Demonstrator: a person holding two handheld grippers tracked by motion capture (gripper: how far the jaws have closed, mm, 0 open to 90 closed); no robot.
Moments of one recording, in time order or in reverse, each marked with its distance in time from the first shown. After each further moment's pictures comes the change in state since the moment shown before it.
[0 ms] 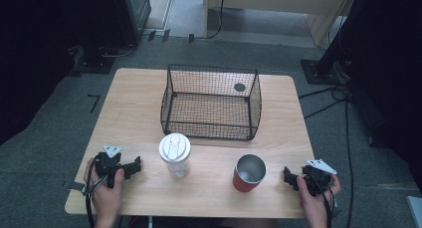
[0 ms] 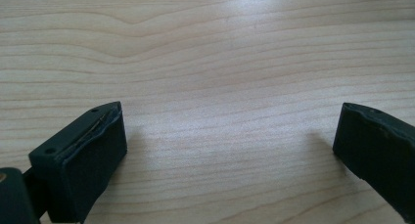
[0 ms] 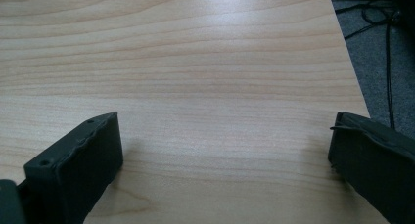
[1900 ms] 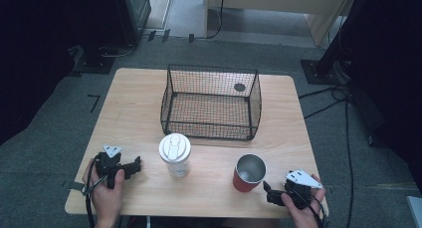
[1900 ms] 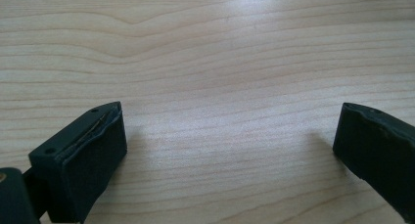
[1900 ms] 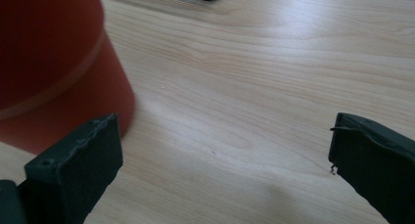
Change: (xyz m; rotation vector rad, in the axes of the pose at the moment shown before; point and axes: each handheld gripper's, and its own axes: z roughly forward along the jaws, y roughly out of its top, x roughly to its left) left arm 0.000 0.000 0.000 0.000 0.000 0.000; right arm 0.064 -0.011 -0.052 -0.064 0.255 -0.213
